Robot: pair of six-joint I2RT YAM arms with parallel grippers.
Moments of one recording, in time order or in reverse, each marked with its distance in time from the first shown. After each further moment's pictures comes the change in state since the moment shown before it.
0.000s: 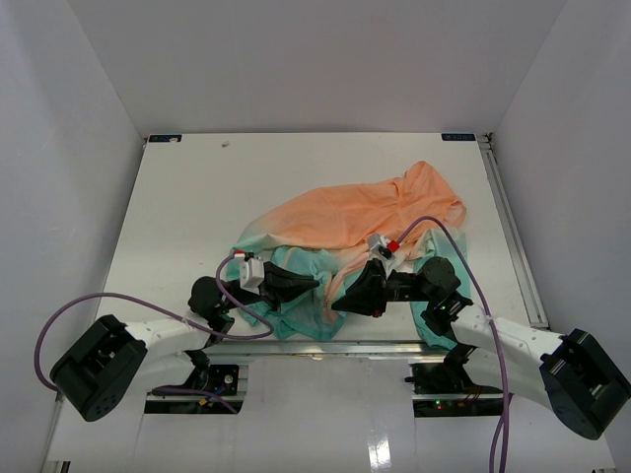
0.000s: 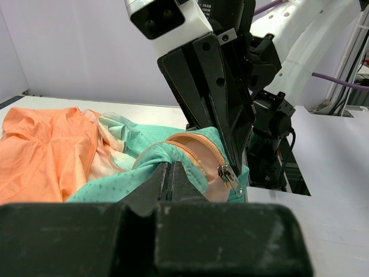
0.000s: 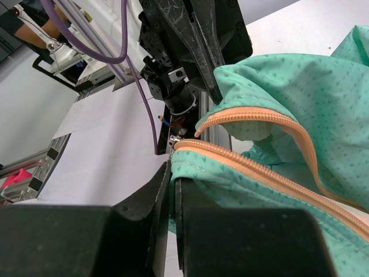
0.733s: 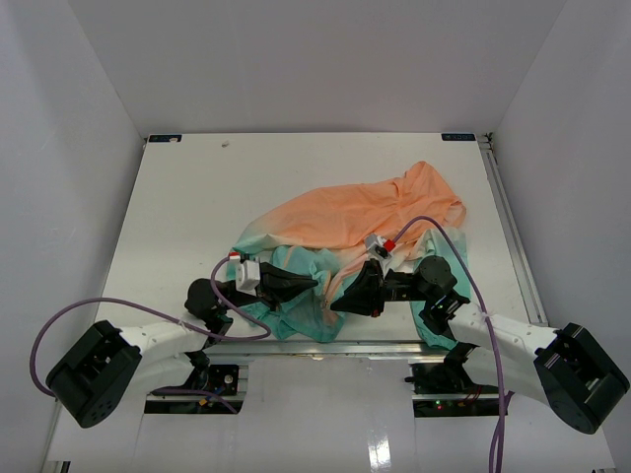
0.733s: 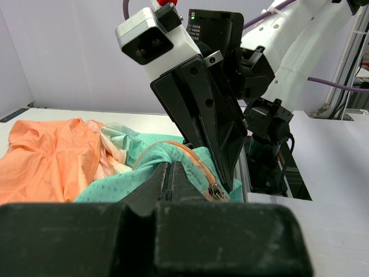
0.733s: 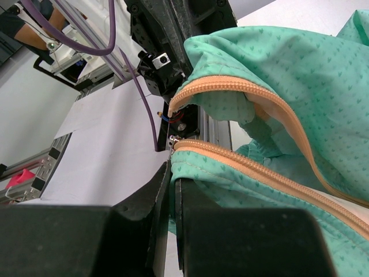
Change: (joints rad) left arm 0.000 -0.041 0.000 0.000 0.000 0.002; right arm 0.000 0.039 0.000 0.006 0.000 0.006
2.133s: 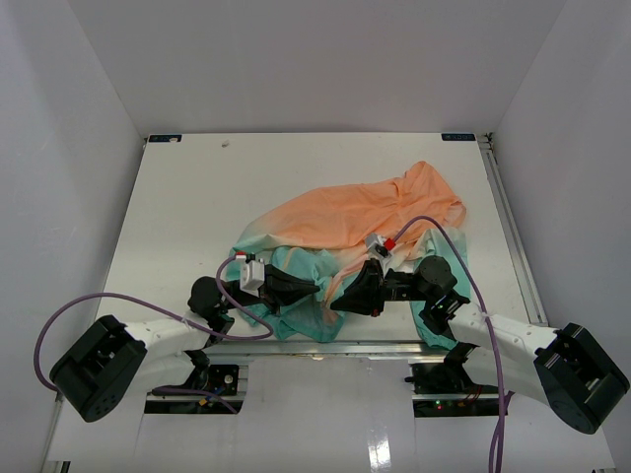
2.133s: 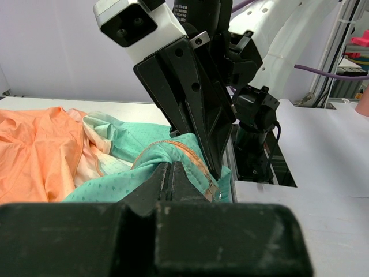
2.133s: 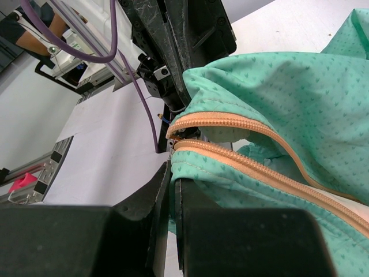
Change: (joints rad) left arm 0.000 0.041 0.000 0.000 0.057 -0.019; right arm -0.001 0.000 0.000 0.002 0.009 0.016
